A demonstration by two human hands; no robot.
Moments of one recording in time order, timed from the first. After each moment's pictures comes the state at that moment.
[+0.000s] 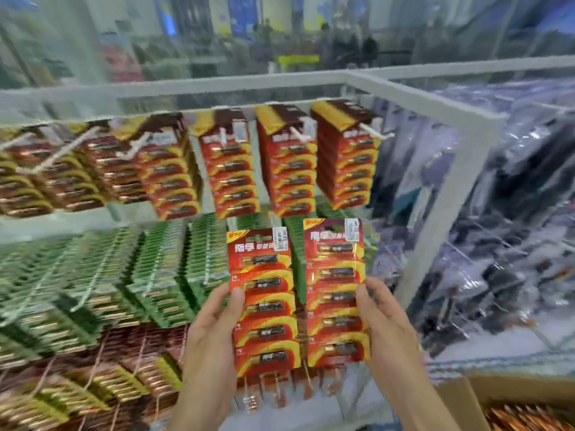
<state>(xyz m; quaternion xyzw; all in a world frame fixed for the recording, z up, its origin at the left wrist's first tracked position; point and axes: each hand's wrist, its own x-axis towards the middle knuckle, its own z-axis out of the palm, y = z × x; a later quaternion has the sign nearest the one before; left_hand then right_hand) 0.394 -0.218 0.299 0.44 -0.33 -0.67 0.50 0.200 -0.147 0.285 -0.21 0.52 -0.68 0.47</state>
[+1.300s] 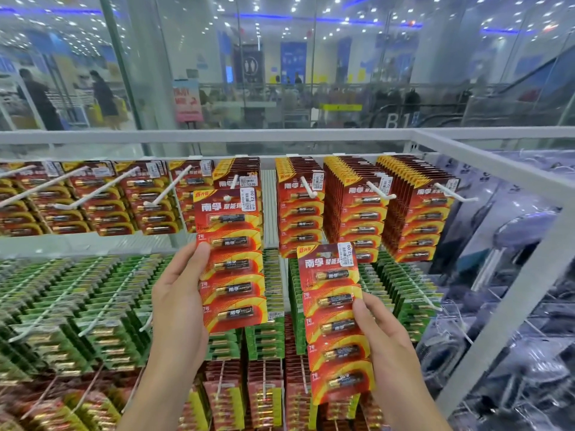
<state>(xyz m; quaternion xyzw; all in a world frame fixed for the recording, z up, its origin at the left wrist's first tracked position) 0.482 -0.298 0.376 0.40 -0.36 -0.54 0.65 0.266 -0.216 0.331 -0.26 0.48 -0.65 0.53</state>
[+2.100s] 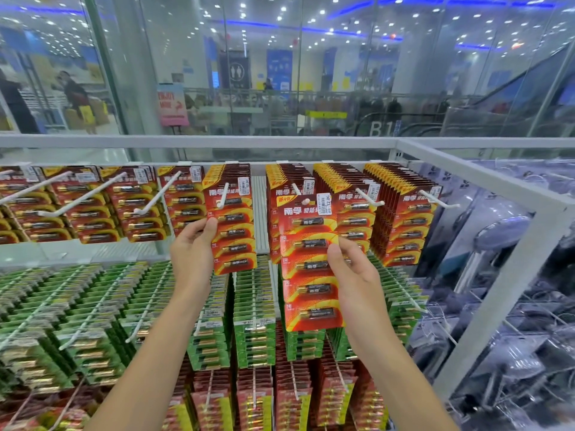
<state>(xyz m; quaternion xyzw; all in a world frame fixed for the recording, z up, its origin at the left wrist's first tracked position) 0.467 -0.422 0.353 0.45 -0.39 -0.48 0.64 0.274 -0.272 0.366 -0.41 0.51 -0.65 0.39</state>
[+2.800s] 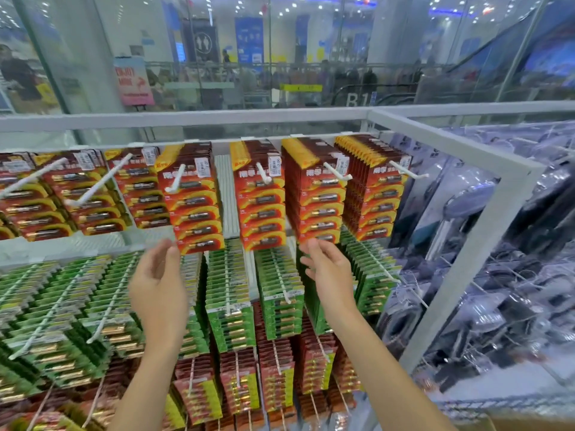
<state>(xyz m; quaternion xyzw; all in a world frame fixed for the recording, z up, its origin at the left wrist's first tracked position) 0.462 -0.367 0.307 0.52 -0.45 -0.33 0.64 0.240 -0.308 0.308 -0.32 0.58 -0.66 0.36</state>
